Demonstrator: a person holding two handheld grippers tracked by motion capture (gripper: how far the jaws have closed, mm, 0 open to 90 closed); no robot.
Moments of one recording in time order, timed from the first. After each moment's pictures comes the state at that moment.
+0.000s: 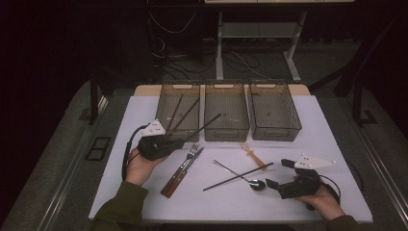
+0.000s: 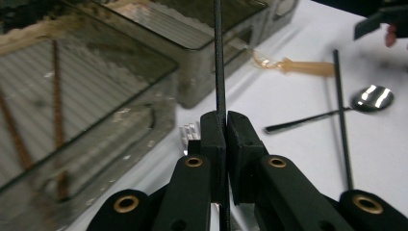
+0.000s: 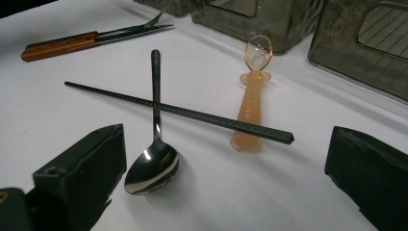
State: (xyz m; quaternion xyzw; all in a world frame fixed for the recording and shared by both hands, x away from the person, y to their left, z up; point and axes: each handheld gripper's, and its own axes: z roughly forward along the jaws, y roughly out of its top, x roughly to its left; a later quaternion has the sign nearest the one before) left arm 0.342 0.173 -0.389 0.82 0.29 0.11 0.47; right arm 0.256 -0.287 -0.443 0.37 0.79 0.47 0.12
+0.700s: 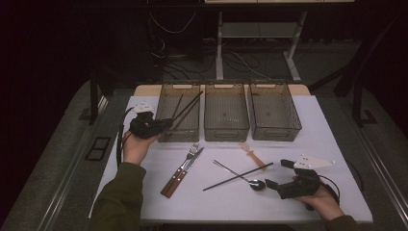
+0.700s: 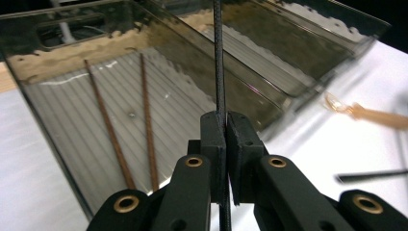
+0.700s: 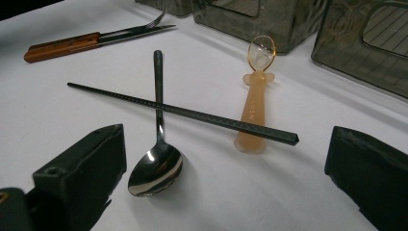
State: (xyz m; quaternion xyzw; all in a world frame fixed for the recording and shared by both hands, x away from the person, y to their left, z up) left arm 0.395 0.196 -0.371 0.78 0.38 0.14 0.47; right arm 0.256 -0.285 -0.443 0.37 0.79 0.48 0.12
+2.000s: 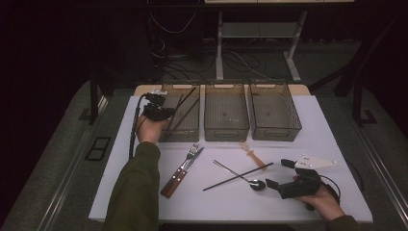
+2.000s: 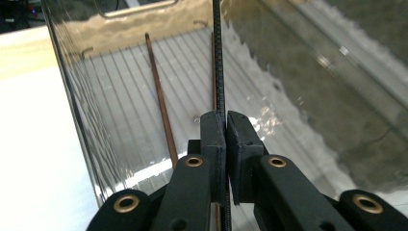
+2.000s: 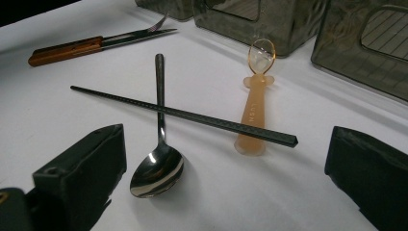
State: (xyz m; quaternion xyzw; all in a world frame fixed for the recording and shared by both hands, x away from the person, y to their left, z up) left arm 0.465 0.169 -0.390 0.78 0.48 0.16 0.36; right arm 0.256 -0.287 -0.442 0.37 0.79 0.48 0.12
